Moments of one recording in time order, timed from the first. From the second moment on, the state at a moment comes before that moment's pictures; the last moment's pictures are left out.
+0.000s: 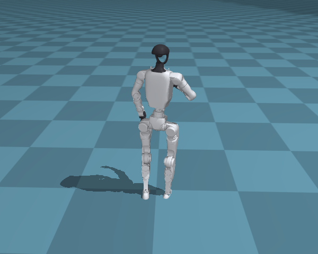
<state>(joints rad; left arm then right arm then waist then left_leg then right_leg) 0.03 0.38 -0.96 0.95 0.52 -0.07 -0.23 -0.44 -0.58 0.72 -0.25 0.97 0.05 0.39 -0.12 -0.01 -0.04 -0.05 0.01 0.29 0.30 -0.23 0.01 -0.09 -0.01 -0.04 0.16 -0.17 0.21</state>
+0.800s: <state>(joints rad) -0.05 0.38 -0.80 1.01 0.55 -0.10 -0.08 -0.08 -0.29 0.59 1.19 -0.23 -0.04 0.15 -0.09 -0.02 -0.01 0.01 0.00 0.31 0.22 -0.22 0.02 -0.06 -0.01 -0.05 0.15 -0.18 0.24</state>
